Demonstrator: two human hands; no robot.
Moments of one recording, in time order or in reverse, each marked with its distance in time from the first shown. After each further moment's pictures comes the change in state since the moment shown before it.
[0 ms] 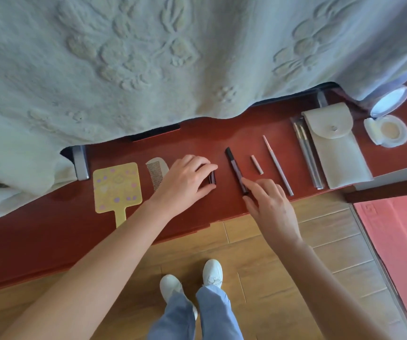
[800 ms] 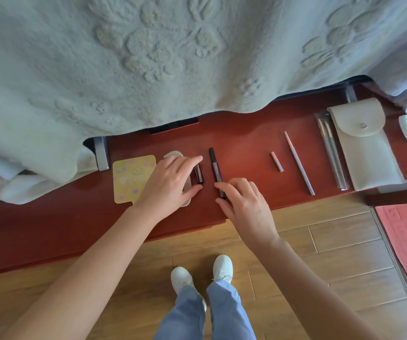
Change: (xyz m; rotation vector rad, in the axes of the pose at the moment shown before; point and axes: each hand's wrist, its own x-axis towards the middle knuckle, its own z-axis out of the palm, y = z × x) left_hand -0.044 -0.029 -0.018 0.042 0.073 -0.112; right_hand 0.007 -0.058 0.032 0.144 -0.021 -0.179
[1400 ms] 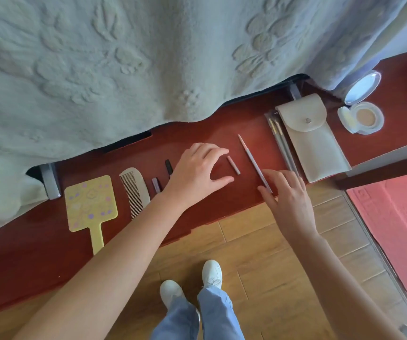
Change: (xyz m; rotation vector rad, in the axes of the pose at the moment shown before) left_hand 0.094 0.085 0.034 -0.221 0.011 0.116; right_hand -0.029 0.104 -0.073 -0.104 0.119 0.383
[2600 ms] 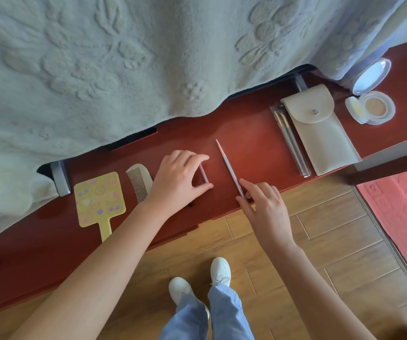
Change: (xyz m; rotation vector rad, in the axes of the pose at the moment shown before) left_hand -0.039 -0.024 -0.016 0.176 0.002 -0.061; right_hand -0.029 -0.041 0.032 0.084 0.033 -0.087
